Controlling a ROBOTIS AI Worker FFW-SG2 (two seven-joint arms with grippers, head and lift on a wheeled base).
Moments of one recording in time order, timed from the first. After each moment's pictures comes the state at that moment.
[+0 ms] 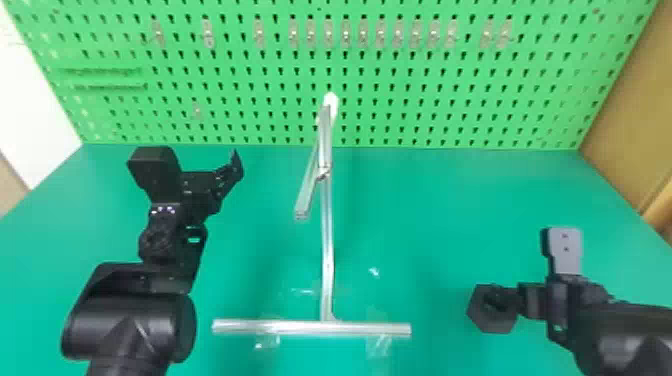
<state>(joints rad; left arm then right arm) -0.12 0.09 0.00 -1.58 0.10 0.00 0.06 -0.14 -0.11 -0.13 -1.49 0.02 0.87 0.12</state>
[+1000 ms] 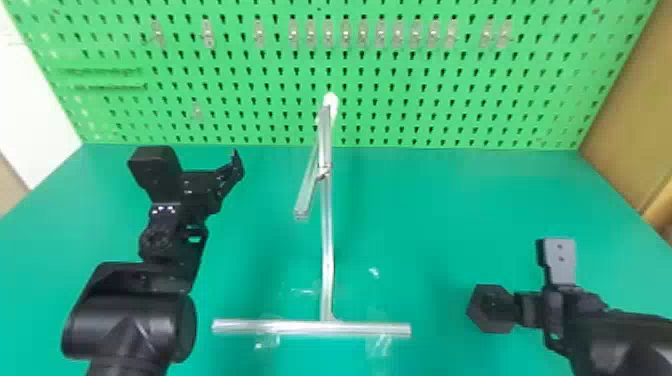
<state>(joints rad) -0.12 0.09 0.00 -1.58 0.10 0.00 0.06 -0.17 -0.11 -0.13 -1.36 0.04 0.79 0.18</state>
